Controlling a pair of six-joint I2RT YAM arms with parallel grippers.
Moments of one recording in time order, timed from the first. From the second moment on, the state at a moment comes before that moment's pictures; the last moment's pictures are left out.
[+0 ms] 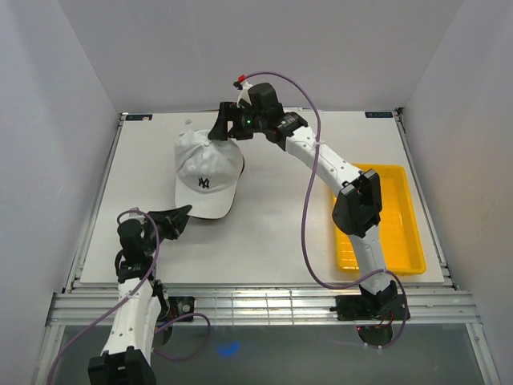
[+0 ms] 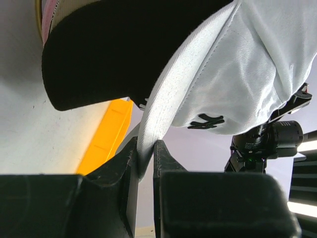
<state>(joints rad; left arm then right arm) 0.17 0.55 0.11 0.14 0.55 -1.66 0.69 2.18 2.17 -0.42 -0.38 0.50</state>
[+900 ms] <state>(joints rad) 0.17 0.58 0.21 -0.08 0.49 -1.59 0.64 2.07 2.00 -0.21 -0.52 0.54</state>
